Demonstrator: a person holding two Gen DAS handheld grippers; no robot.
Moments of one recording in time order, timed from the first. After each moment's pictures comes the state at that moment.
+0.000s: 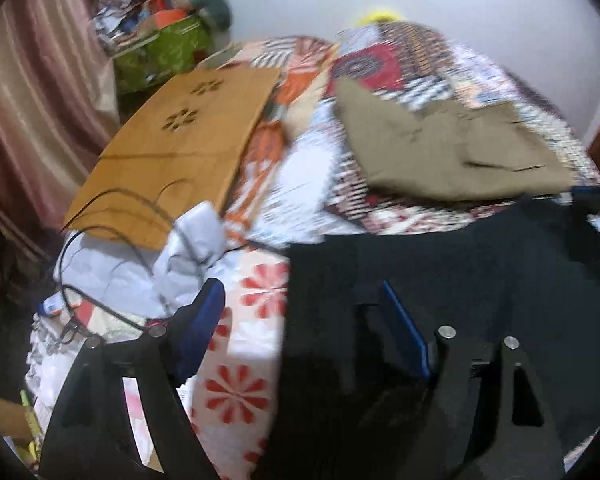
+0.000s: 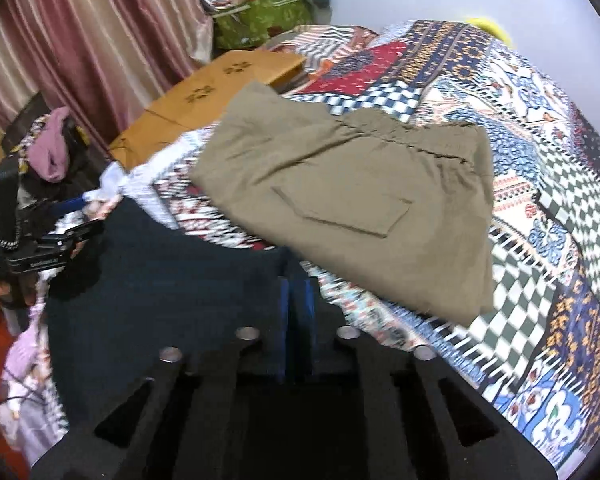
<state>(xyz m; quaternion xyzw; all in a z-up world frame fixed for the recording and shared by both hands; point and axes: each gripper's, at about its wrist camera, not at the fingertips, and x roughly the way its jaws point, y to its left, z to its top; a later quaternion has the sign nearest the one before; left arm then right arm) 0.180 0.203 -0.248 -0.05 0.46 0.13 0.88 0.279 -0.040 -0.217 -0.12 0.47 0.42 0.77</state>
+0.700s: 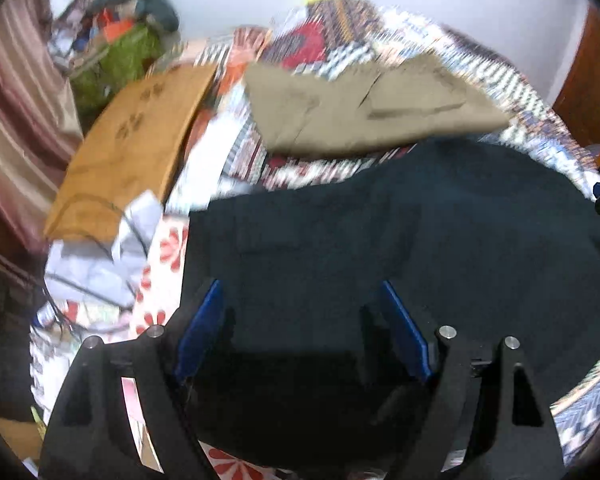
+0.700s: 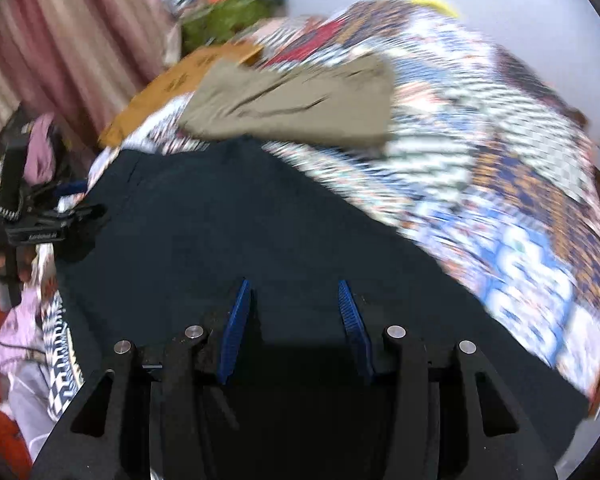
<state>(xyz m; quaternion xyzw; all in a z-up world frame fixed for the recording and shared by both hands) 0.167 0.124 -0.237 0.00 0.49 0.06 0.87 0.208 -0.177 -0.212 -0.07 0.47 0.32 0.82</state>
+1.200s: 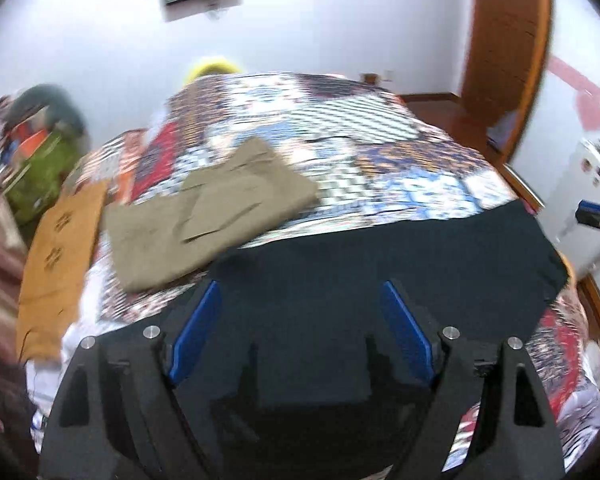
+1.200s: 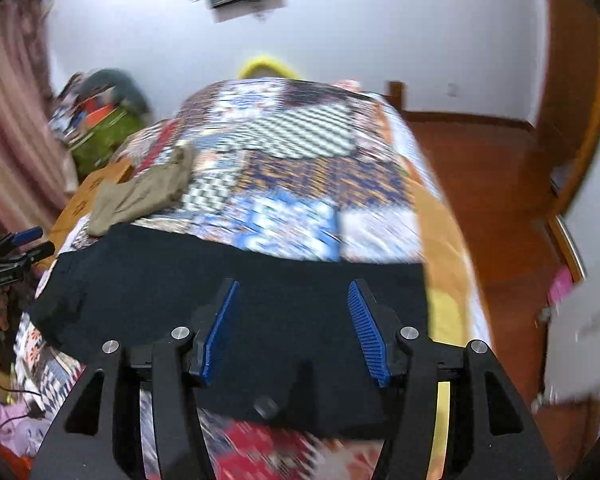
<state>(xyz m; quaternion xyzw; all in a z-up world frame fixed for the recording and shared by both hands) 0.206 -0.059 -0.170 0.08 0.42 -0.10 0.90 0.129 -0.375 -0.177 0.07 0.41 0.11 0.90</state>
